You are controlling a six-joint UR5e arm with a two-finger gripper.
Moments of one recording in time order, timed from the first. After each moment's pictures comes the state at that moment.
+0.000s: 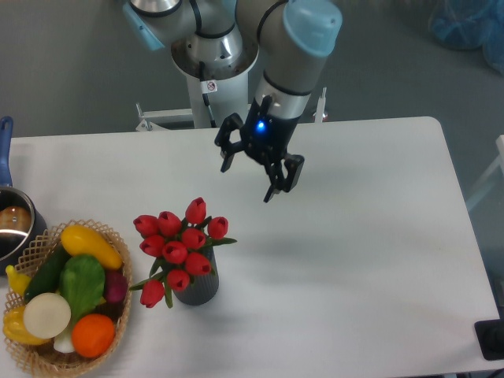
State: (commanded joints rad) arm 2.52 -1.67 -1.78 -1.18 1.14 1.20
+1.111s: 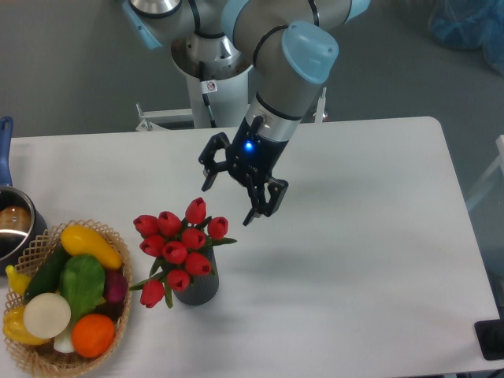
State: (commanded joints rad) arm 2.54 -1.72 -1.77 -1.04 0.97 1.19
